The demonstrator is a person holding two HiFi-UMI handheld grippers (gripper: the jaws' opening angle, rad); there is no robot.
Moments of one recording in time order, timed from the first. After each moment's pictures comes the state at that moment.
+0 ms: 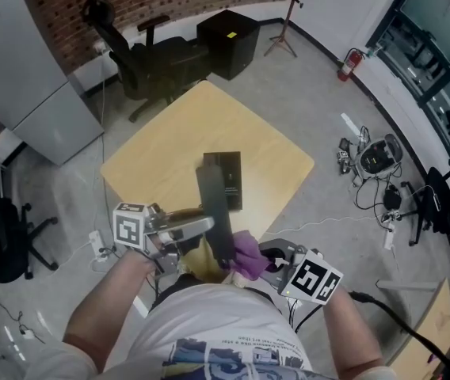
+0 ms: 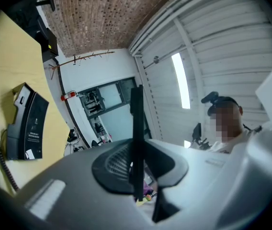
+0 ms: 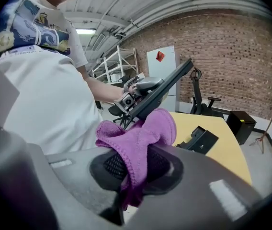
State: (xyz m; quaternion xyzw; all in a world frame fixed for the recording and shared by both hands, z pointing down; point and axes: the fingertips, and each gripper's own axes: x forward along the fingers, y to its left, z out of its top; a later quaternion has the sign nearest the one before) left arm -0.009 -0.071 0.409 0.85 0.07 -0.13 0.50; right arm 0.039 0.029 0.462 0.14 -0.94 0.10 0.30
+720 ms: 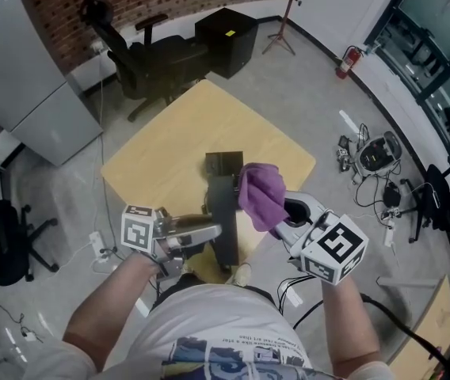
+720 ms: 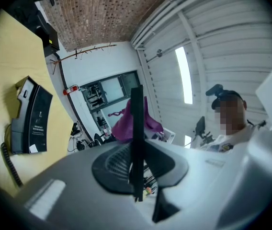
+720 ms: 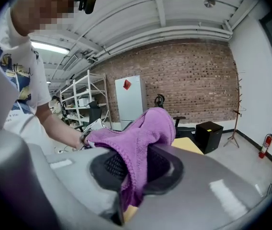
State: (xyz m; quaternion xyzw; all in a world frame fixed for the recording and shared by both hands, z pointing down) left arm -0.001 -0.059 0.425 0.85 0.08 -0.09 0.51; right arm 0.064 -0.084 0.362 0.35 -0.92 0.10 0.16
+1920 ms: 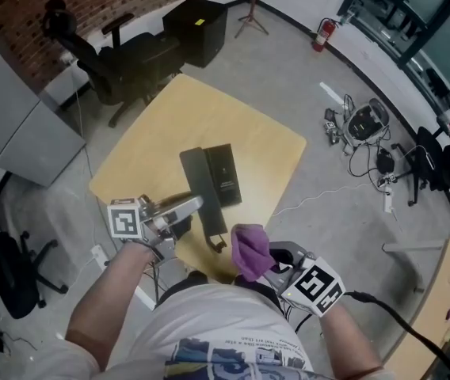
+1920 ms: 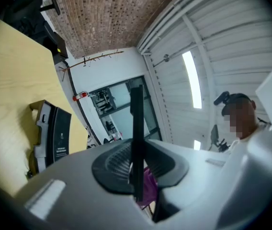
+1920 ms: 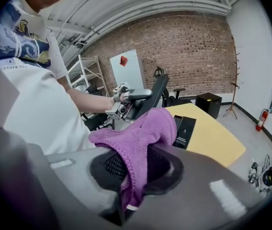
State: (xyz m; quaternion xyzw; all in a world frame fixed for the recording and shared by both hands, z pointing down) left arm -0.024 -0.126 0.447 0.85 0.03 -0.09 0.52; right arm 0.038 0.023 0.461 0.34 -0.88 0.20 0.26
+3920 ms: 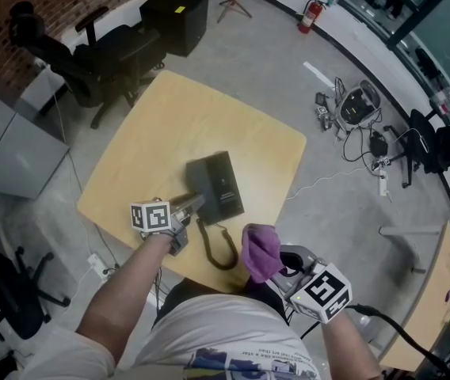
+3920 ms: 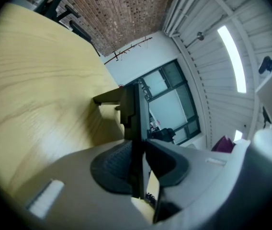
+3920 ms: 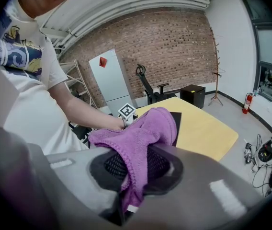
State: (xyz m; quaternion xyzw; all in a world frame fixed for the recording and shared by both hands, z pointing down) left arm 0.001 -0.180 0.640 0.83 -0.11 0.08 0.54; right arm 0.052 -0.004 0.467 0.42 -0.83 0.27 0.25
